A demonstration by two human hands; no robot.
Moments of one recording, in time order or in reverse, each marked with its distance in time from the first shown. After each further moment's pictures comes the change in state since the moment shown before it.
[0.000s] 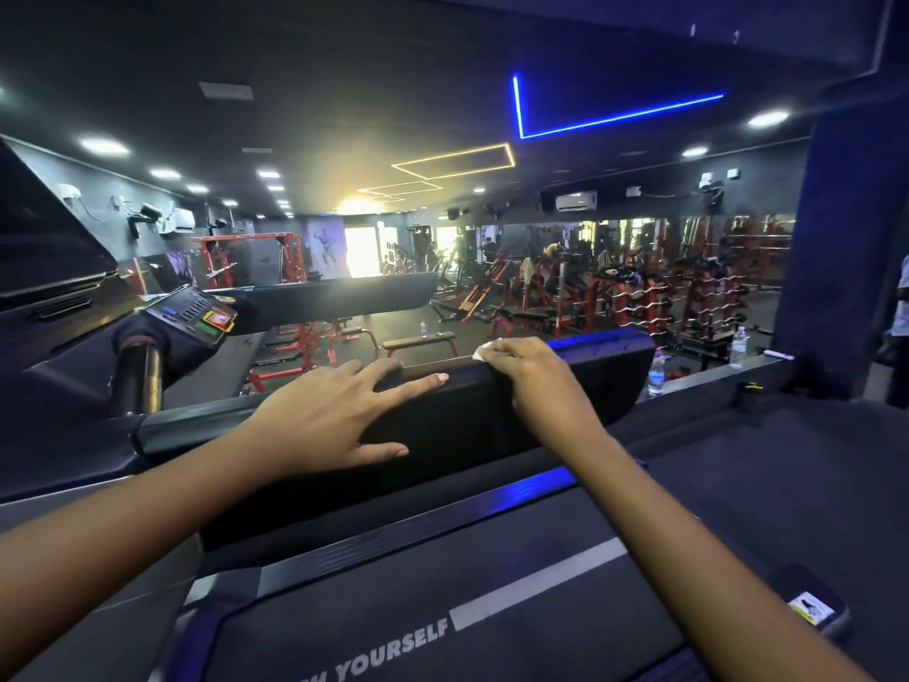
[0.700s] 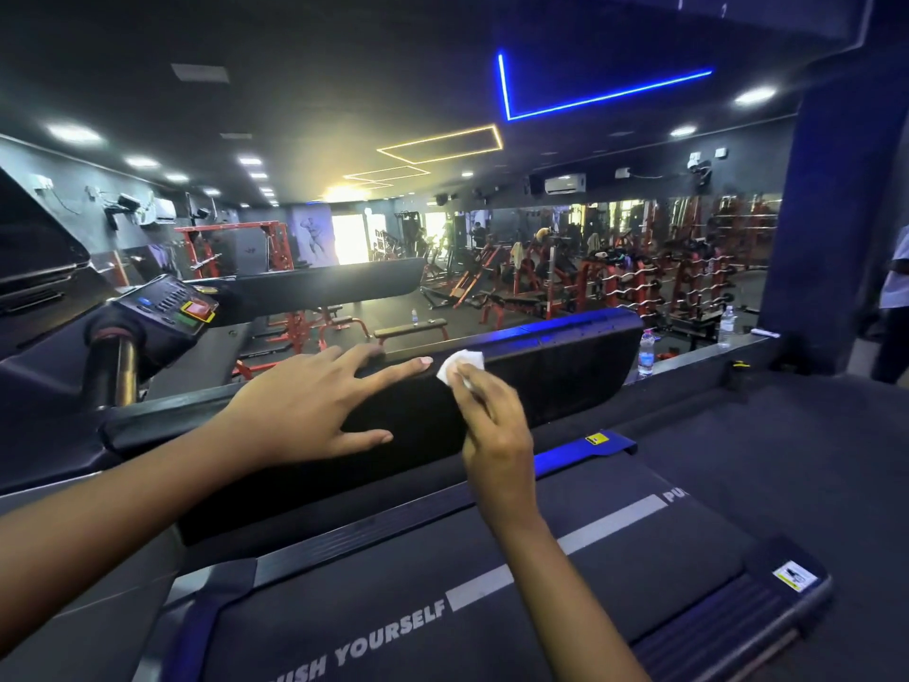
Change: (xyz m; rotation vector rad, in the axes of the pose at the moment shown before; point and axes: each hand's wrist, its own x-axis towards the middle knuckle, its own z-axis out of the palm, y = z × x) left_hand 0.000 -0.002 0.004 -0.006 0.037 0.000; right_hand -0.055 -0.046 0.062 0.155 0.567 0.071
